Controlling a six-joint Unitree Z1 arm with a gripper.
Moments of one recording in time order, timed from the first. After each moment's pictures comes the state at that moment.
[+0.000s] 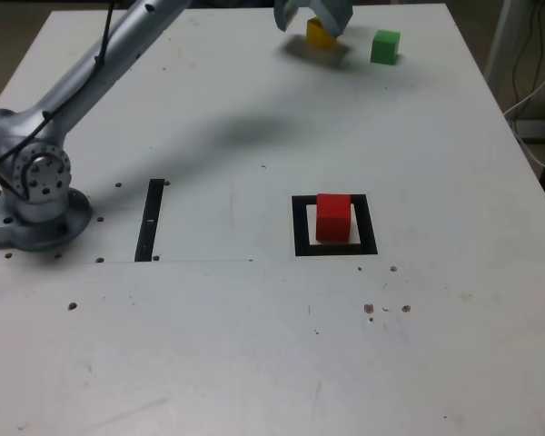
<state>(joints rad) 0.77 2.70 -2.86 1.61 0.41 1.23</state>
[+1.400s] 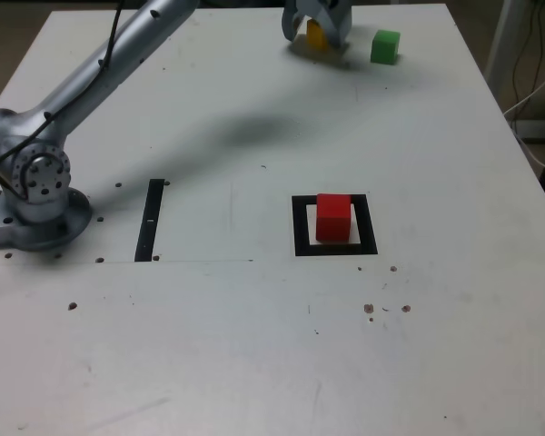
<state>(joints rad) 0.75 2.74 -2.86 1.57 0.41 1.15</state>
